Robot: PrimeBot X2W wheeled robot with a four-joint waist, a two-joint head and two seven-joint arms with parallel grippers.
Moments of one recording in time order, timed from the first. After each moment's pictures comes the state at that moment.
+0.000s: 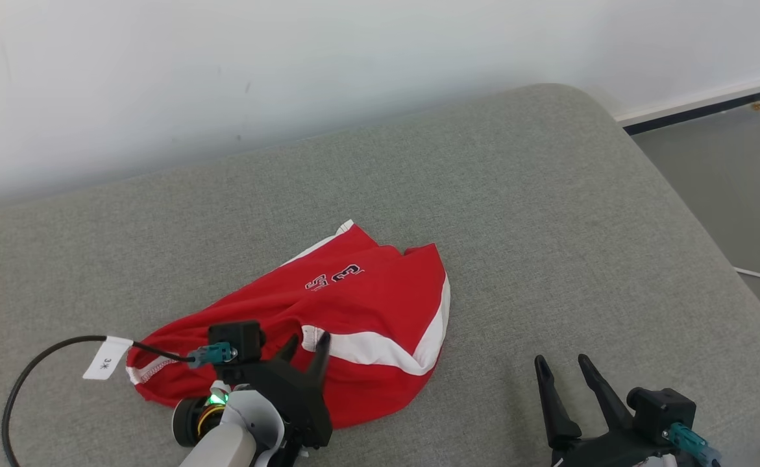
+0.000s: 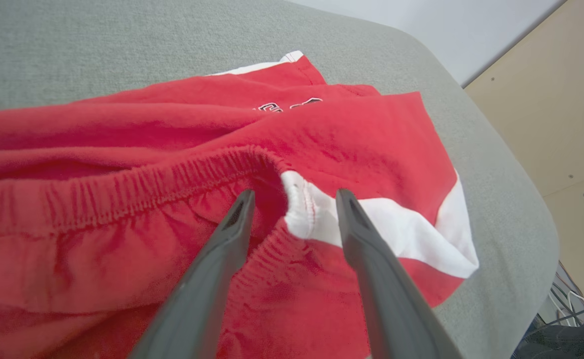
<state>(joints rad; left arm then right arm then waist) -0.43 0.14 -0.54 0.52 -0.79 0.09 0.08 -0.06 -0.06 0.09 0.31 0.29 0.13 -0.13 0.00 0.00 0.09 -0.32</state>
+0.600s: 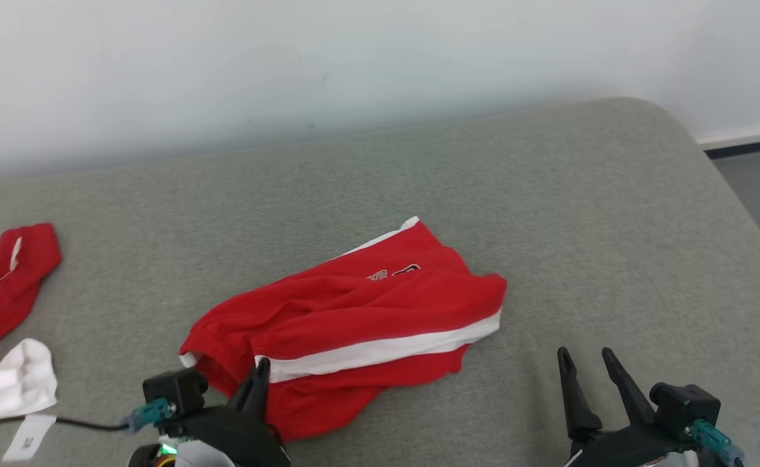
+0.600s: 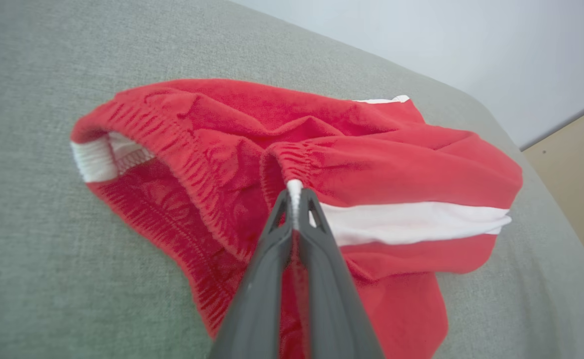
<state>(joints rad) -0.26 0.23 -0.47 0.35 -0.82 0.11 -0.02 -0.06 -0.06 0.03 0.30 0.28 0.13 -0.13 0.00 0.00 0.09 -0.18</state>
